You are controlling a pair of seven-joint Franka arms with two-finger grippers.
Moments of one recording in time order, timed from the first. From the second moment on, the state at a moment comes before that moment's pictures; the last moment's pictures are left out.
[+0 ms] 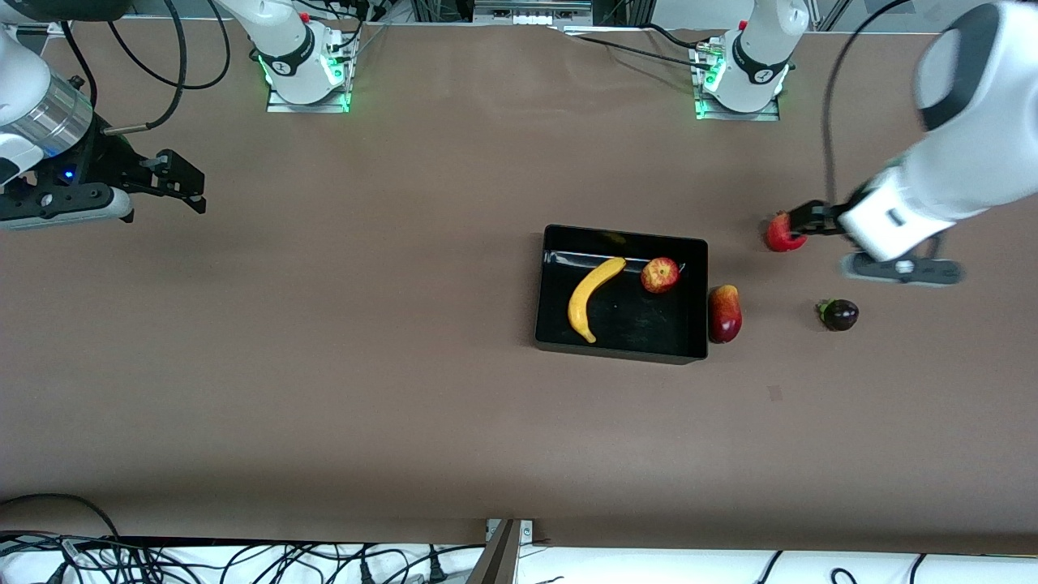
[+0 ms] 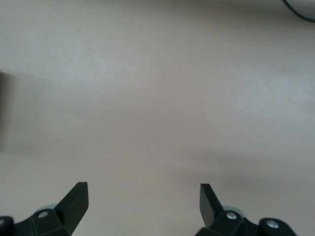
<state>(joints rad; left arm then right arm) -0.15 0.18 -0.04 -1.58 -0.04 1.59 -0.11 0.05 0.01 0.08 -1.64 -0.01 1.69 -0.02</state>
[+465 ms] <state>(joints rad) -0.37 0.44 -0.05 -1.59 -0.04 1.72 -0.24 0.05 0.01 0.08 -1.64 -0.01 1.69 -0.02</state>
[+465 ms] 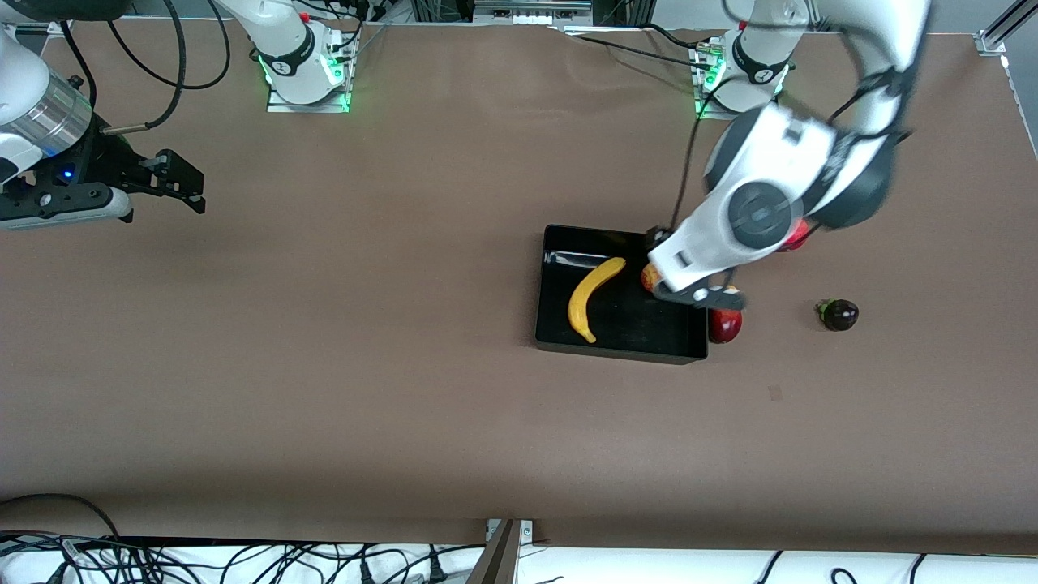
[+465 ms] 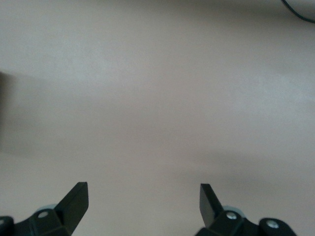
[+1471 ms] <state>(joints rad) -0.41 0.52 -0.06 -1.92 0.08 2.17 -0.25 0.06 0.01 0.08 -1.64 -0.01 1.69 -0.02</state>
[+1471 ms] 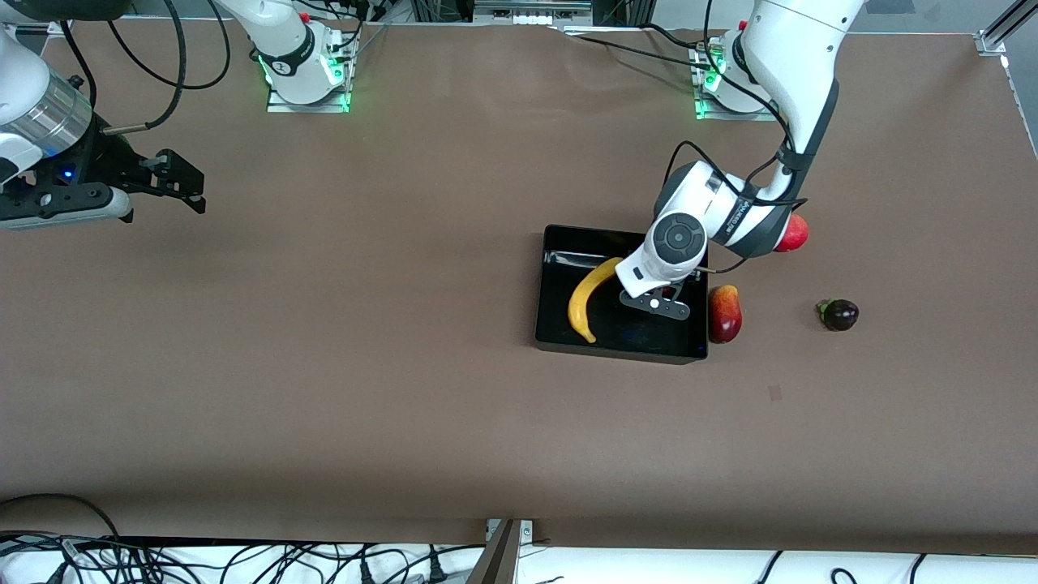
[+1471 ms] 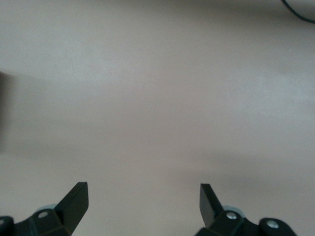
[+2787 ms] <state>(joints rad) -0.10 0.41 -0.04 -1.71 0.10 1.61 0.11 0.06 0.01 0.08 -1.64 -0.01 1.69 -0.02</state>
